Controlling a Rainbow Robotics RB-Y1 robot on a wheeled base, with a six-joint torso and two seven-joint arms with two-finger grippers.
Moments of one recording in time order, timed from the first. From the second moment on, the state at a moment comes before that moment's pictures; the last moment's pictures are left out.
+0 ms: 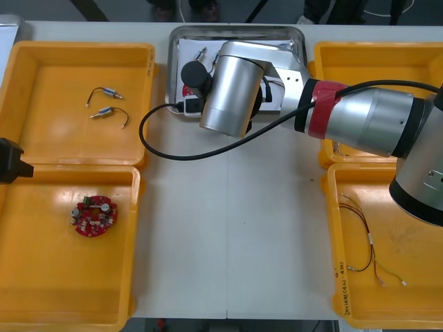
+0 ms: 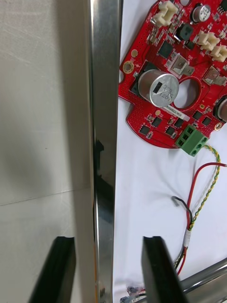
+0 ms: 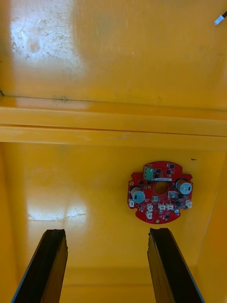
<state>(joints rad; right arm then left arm) -1.34 -0.37 1.20 -1.18 -0.58 1.22 1.85 -0.21 0.77 0.34 -2.16 0.87 1.91 -1.22</state>
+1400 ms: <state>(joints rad) -1.09 -0.34 0.62 -1.79 -0.45 1.91 1.88 -0.21 0.77 0.34 -2.16 0.87 1.91 -1.22</state>
